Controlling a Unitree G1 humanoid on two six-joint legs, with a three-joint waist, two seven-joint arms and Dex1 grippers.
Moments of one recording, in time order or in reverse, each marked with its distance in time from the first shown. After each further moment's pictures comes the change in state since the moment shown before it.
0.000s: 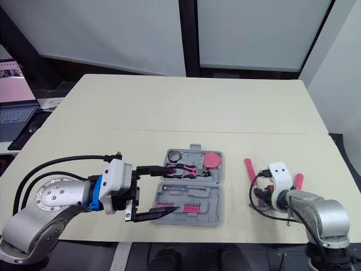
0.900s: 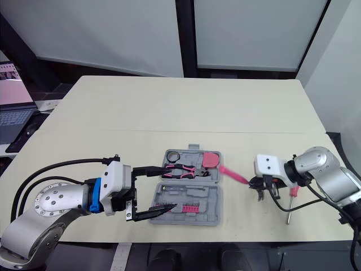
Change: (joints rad) left arm 0.056 0.002 0.016 0.001 0.041 -0.019 0.039; right arm -0.346 -0.459 0.339 0.313 0.002 -0.478 0.726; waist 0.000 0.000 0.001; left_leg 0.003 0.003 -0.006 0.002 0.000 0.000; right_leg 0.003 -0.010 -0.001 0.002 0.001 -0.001
